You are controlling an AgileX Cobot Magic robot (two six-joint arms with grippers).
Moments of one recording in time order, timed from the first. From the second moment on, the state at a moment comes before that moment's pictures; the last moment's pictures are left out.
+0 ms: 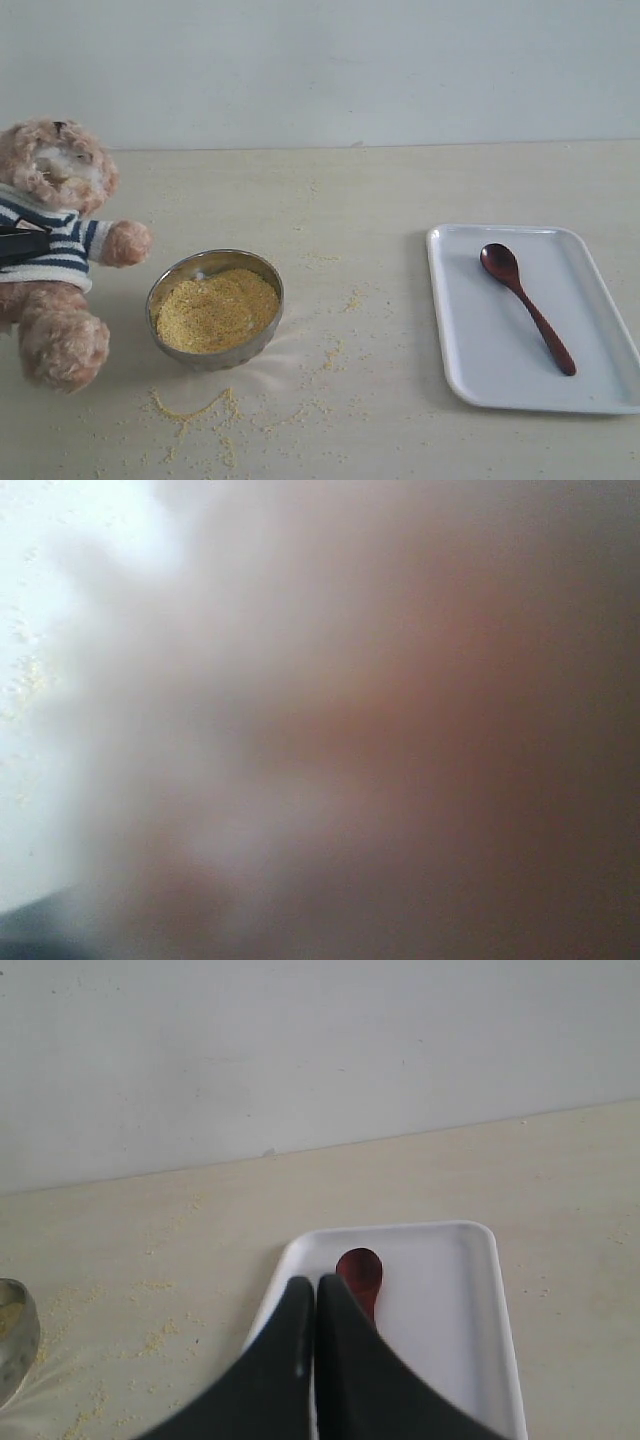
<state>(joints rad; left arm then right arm) 0.44 1.69 -0.60 -1.70 0.90 1.73 0.21 0.09 0.00 0.20 0.12 0.05</state>
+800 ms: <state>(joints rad) 0.42 1.84 -0.61 -1.73 0.85 1.83 0.21 0.09 0.00 0.20 0.12 0.05</state>
